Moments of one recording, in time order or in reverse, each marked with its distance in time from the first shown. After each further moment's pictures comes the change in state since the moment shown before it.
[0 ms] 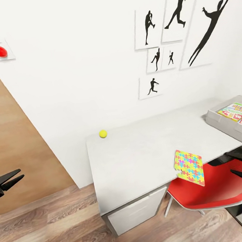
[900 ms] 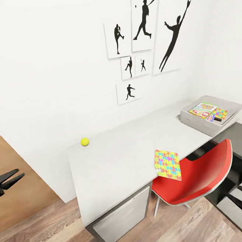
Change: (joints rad) left arm 0.000 0.001 -0.002 0.000 -0.002 -0.003 -0.072; right arm 0.325 0.256 -0.101 -0.008 0.758 -0.023 1.332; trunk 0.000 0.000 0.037
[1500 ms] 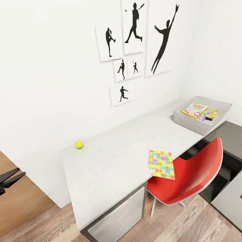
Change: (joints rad) left arm 0.000 -0.007 -0.005 -0.035 0.000 0.000 -0.002; right arm 0.003 0.032 -0.136 0.017 0.403 -0.193 0.507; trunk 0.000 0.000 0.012
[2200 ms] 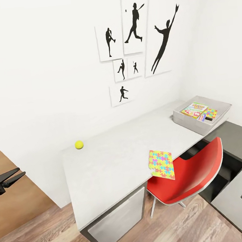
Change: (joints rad) left arm 0.000 0.000 0.000 -0.005 0.000 0.000 -0.001; right arm 0.001 0.000 -0.009 0.005 0.009 0.004 -0.005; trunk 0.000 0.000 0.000
